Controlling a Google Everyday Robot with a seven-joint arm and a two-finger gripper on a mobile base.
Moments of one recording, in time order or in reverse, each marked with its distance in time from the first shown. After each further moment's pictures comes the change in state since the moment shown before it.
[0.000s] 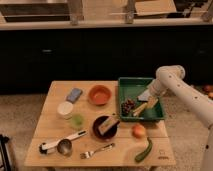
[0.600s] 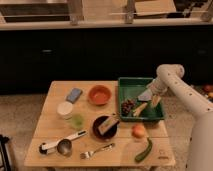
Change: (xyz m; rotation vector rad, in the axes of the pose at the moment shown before) arm 0.020 -0.021 0.025 -0.048 0.024 -0.180
